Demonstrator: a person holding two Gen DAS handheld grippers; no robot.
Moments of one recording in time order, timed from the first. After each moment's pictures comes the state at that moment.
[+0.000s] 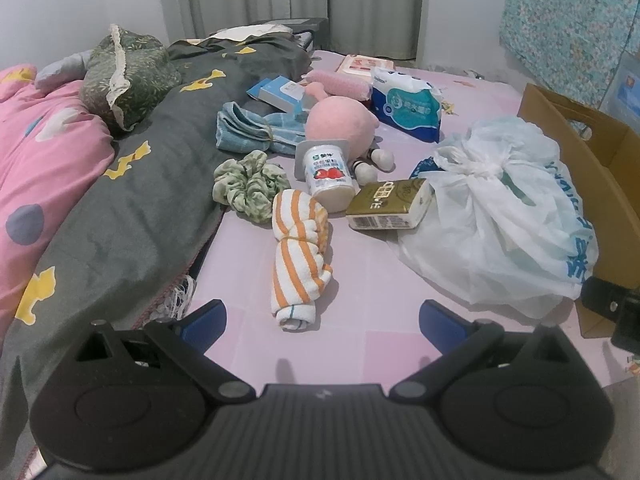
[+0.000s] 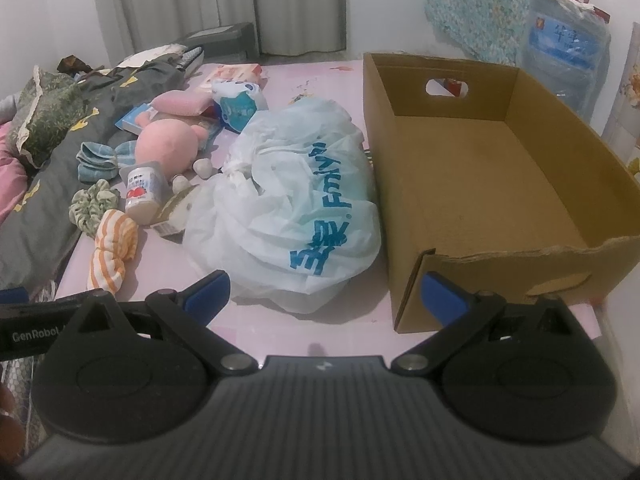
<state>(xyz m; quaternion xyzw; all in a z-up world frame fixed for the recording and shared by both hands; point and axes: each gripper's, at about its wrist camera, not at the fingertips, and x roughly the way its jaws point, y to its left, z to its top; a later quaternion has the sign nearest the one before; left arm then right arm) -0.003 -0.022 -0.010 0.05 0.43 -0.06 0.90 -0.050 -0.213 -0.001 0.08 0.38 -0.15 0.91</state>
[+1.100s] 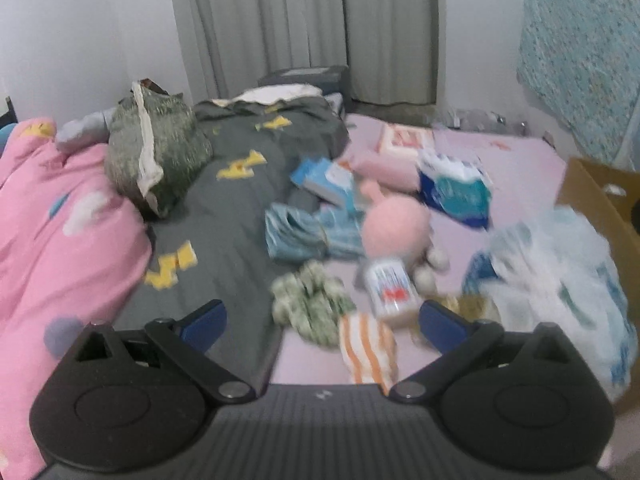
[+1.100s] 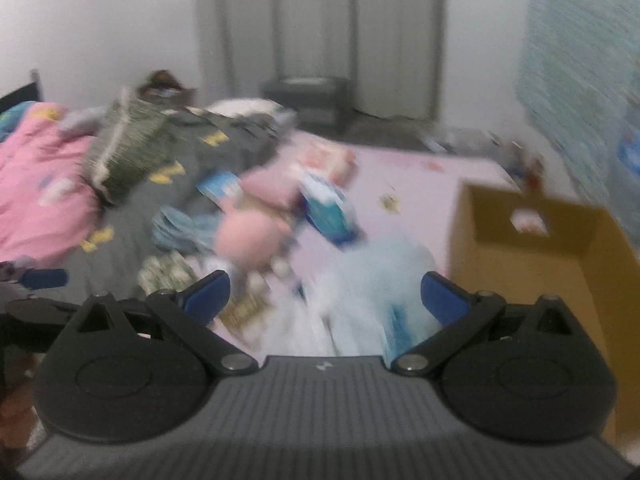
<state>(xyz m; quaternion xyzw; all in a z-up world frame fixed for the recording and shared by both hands) 0.074 0.010 0.047 0.07 0.36 -0.04 0.93 0.037 -0.216 0.094 0.02 0.30 0.03 0.95</state>
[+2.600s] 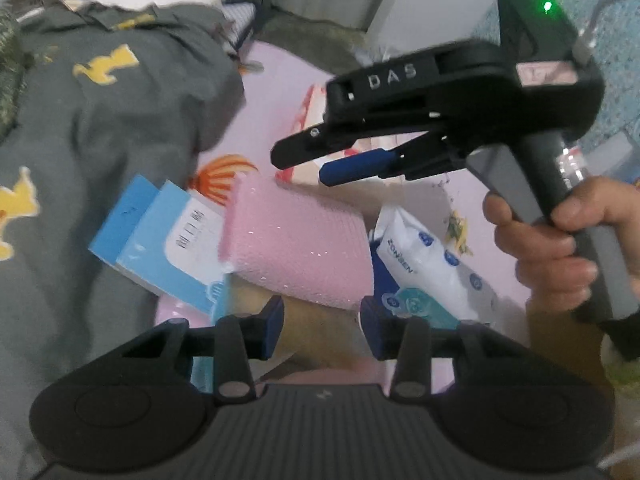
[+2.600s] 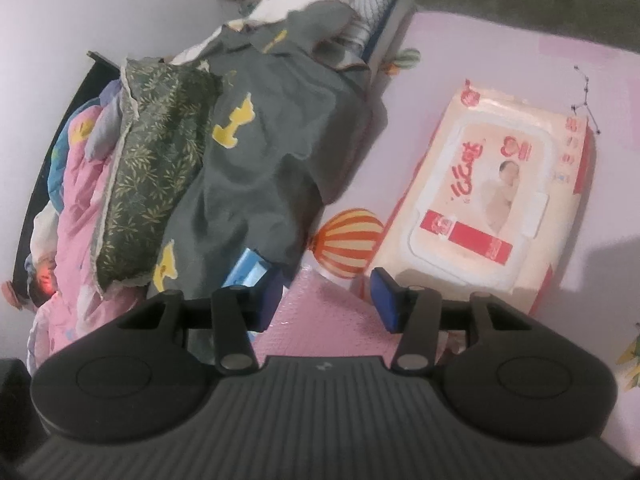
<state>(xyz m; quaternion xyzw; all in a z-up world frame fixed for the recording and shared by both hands) 0.373 -0.051 -0.024 -0.06 0.52 -0.19 0.83 0.535 -0.229 -0.043 0.21 0.55 0.24 0.77</state>
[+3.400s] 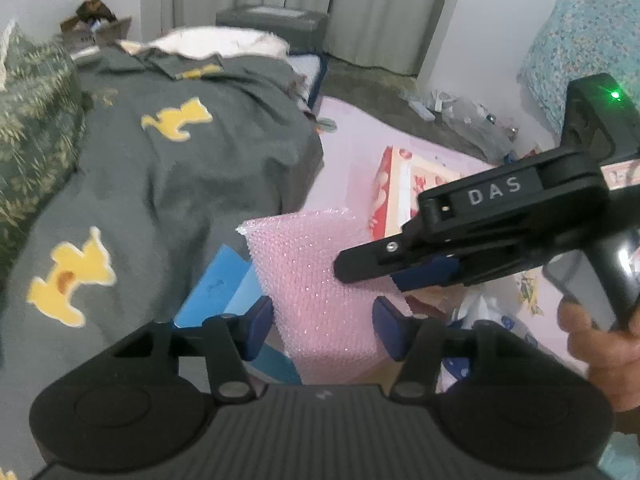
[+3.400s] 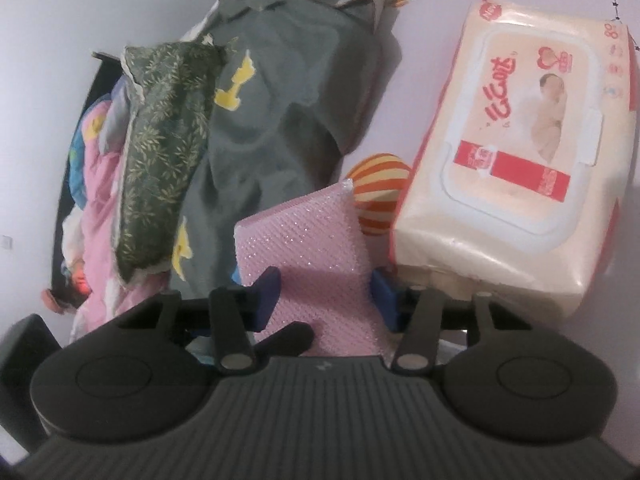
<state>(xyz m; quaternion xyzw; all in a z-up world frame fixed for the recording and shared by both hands) 0.394 -0.022 -0.014 -0.03 0.45 -0.11 0.89 0.529 -0.214 -0.065 0.27 0.57 0.27 0.72</state>
